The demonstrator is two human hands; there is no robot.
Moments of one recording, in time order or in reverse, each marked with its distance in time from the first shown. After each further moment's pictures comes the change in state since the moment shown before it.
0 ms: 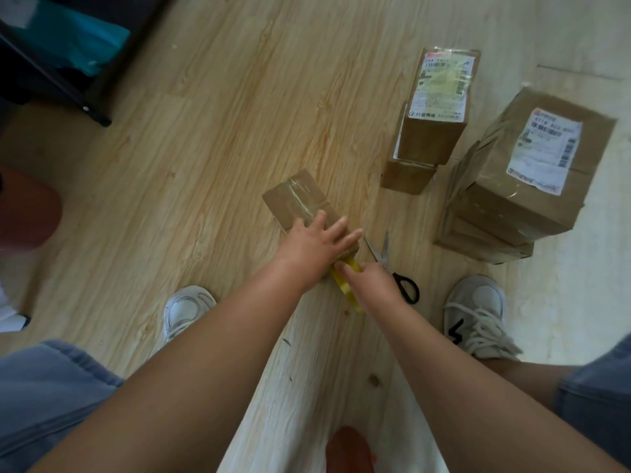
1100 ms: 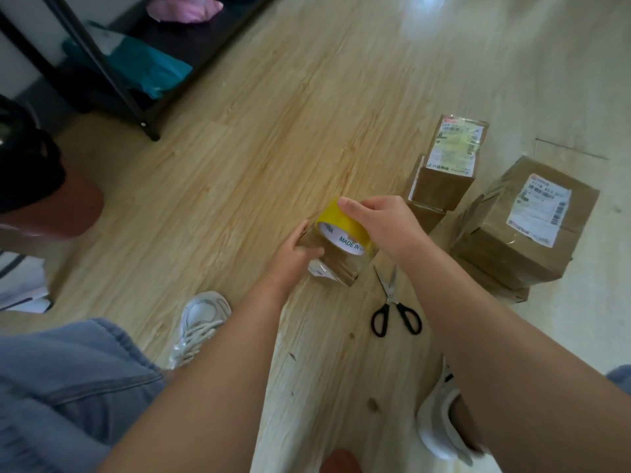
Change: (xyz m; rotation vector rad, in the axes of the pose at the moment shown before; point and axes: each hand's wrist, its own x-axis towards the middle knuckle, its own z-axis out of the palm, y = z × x) left_hand -0.049 -0.030 0.017 -2.039 0.398 -0.528; right_hand -0.049 -0.122 -0.070 0.083 0.079 -0.469
